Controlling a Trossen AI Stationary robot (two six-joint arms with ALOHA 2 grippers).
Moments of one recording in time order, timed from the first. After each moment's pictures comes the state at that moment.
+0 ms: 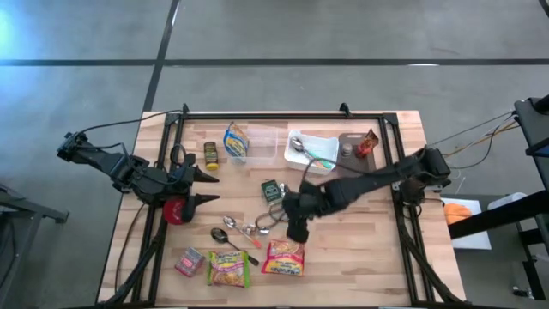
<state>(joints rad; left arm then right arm) -0.43 0.72 0.78 -0.52 -0.45 -0.31 0.26 1.79 1.41 -0.68 0.13 0.60</state>
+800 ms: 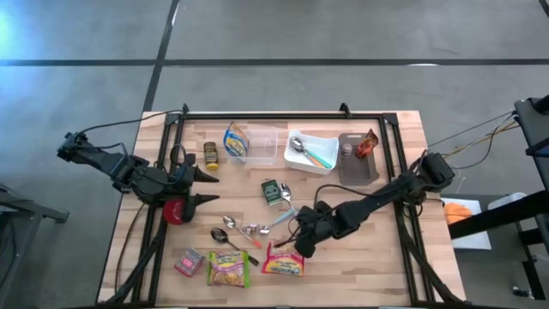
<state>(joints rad) -0.43 0.72 0.78 -0.52 -0.45 -0.31 0.42 1.79 1.09 -0.40 0.27 0.98</state>
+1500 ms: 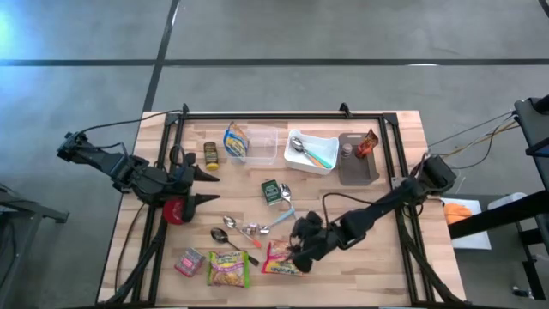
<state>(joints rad) -0.43 0.72 0.78 -0.50 -0.46 -0.27 0.51 1.80 1.11 -0.11 0.35 0.87</state>
